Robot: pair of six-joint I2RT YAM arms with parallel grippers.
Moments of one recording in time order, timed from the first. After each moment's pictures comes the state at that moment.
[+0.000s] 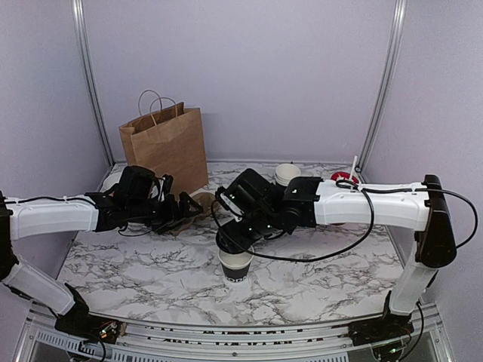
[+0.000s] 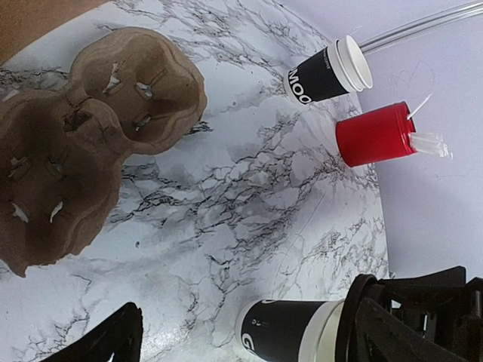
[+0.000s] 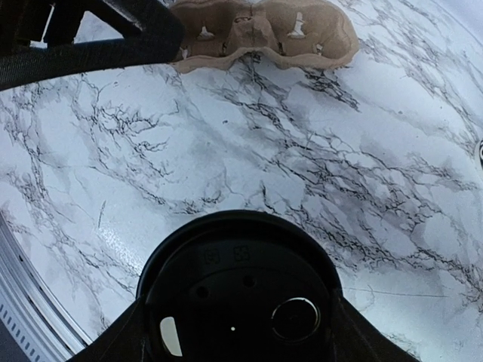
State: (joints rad) left arm -0.64 1.38 0.80 -0.06 0.26 -0.82; right arm 1.13 1.77 1.47 -0.64 0.19 0.37
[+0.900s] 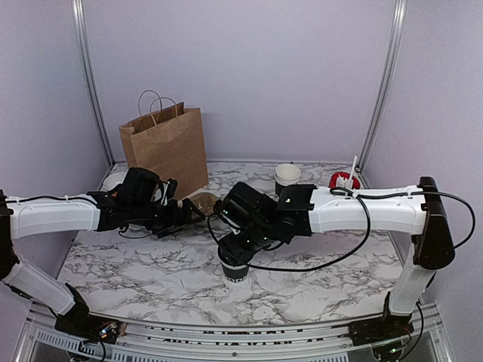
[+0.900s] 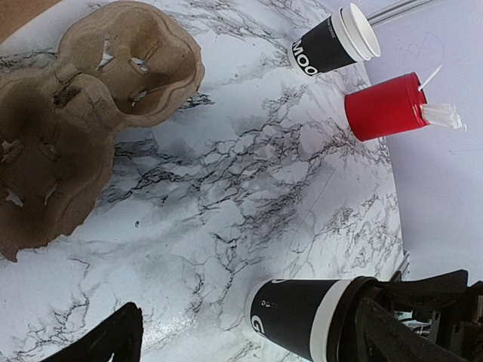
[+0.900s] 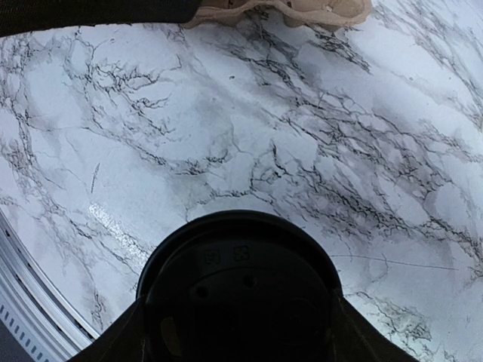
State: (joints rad) left arm -0.67 1.39 0.83 -0.14 0.27 -0.77; right arm 1.18 1.79 1.47 -0.72 0.22 0.42
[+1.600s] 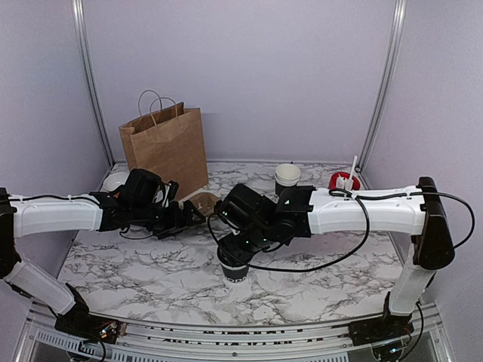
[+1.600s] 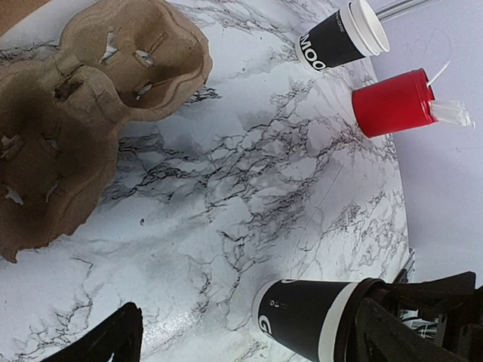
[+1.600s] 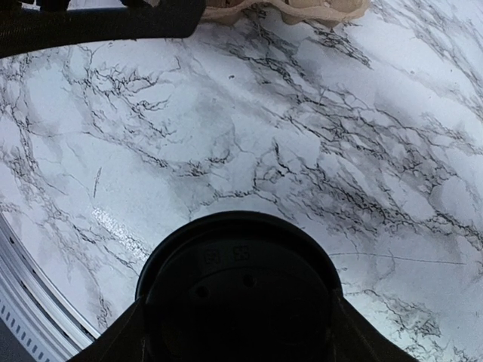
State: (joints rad) left arm -0.67 1.41 0.83 -0.14 0.27 -0.76; right arm 1.19 1.79 1.46 -0.71 0.22 0.44
